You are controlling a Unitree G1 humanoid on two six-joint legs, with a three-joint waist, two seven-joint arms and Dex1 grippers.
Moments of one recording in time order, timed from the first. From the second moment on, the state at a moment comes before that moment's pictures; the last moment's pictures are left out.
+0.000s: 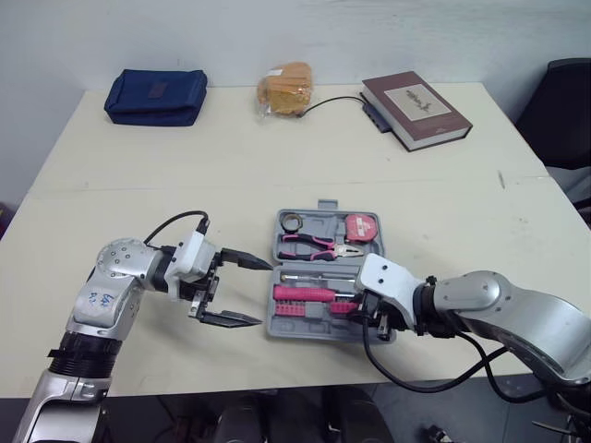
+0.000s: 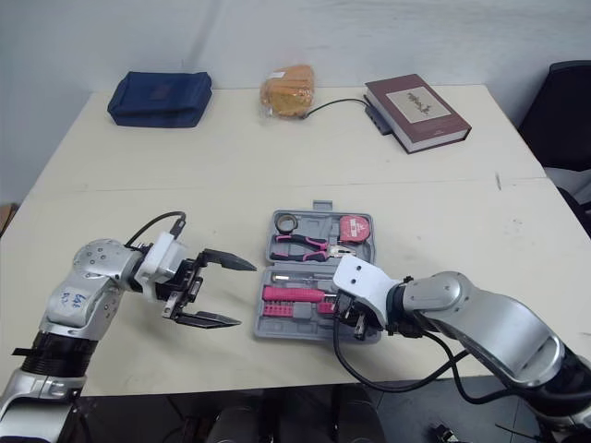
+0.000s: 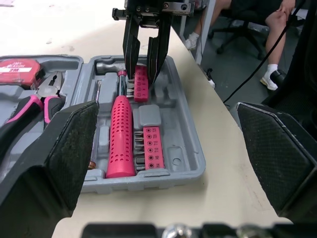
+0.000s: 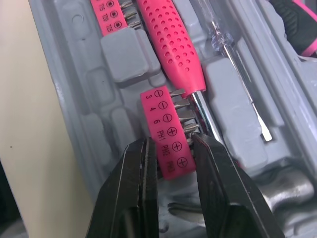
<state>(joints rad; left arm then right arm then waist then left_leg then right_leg) -0.39 0.68 -0.04 -0.03 -0.50 0.16 -1.45 -0.48 -0.93 0.36 -0.73 0.59 1.20 0.61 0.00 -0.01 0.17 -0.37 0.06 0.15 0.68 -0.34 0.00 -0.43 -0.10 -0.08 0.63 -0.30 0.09</state>
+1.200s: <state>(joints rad) -0.35 0.68 -0.04 -0.07 -0.50 0.19 -1.39 -0.58 -0.83 0.43 -0.66 0.53 1.23 0.68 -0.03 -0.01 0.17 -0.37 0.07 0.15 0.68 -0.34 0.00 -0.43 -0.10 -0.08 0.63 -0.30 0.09</state>
